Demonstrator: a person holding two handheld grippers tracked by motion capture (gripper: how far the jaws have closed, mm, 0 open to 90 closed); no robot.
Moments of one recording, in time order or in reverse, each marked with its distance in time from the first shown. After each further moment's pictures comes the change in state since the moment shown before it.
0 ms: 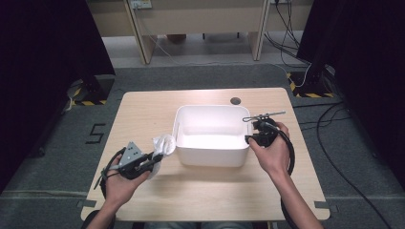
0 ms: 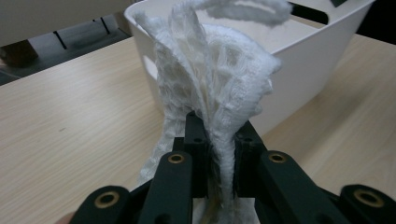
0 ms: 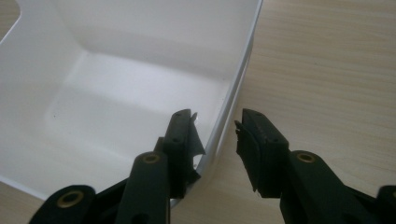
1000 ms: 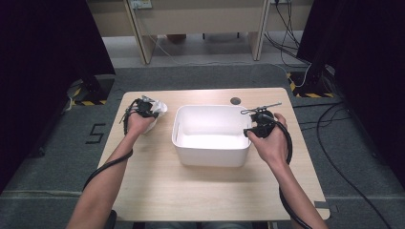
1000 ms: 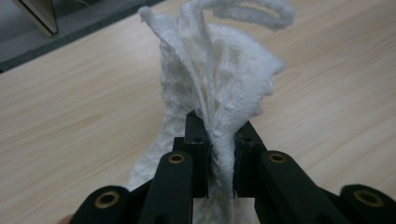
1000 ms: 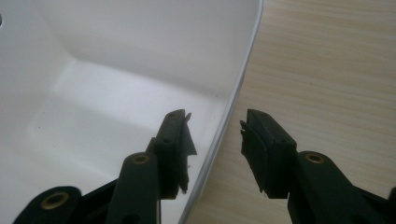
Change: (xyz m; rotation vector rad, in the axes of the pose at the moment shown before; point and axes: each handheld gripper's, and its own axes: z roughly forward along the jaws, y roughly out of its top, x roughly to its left) left arm 0.187 0.021 0.172 0.276 0.247 -0.086; right arm -0.008 0.023 0.014 0.015 -0.003 -0.038
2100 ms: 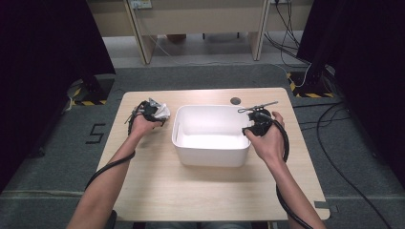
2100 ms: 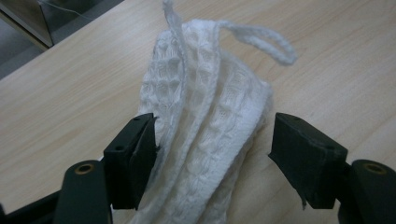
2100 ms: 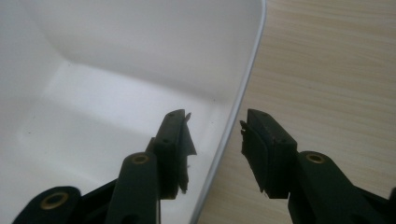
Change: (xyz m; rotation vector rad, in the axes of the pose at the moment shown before) left arm -0.005 -0.007 0.042 0.063 -0.017 0.137; right arm 0.003 0.006 0.009 0.011 -0.024 -0.005
